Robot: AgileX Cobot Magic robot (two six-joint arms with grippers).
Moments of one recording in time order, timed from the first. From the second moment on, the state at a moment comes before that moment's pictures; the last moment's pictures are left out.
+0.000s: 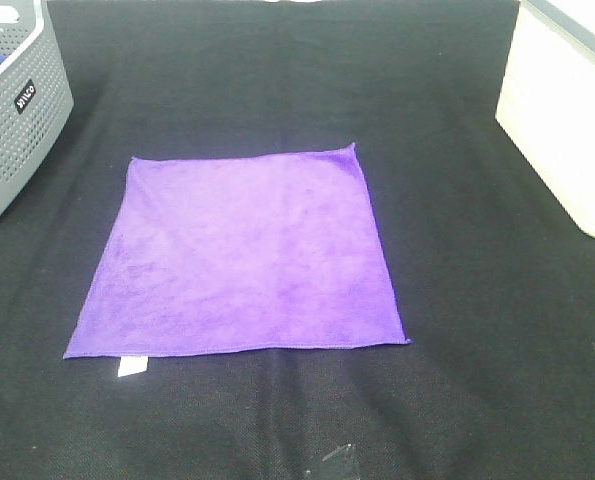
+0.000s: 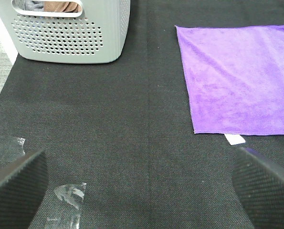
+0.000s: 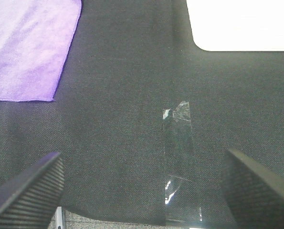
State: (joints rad) left arm 0.07 0.00 -0.52 -0.06 1.09 0.00; right arm 0.00 0.00 -0.45 0.09 1.11 -0.08
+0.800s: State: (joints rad) left arm 0.07 0.00 -0.52 -0.04 1.09 0.03; right arm 0.00 0.00 -0.45 0.09 1.11 -0.08
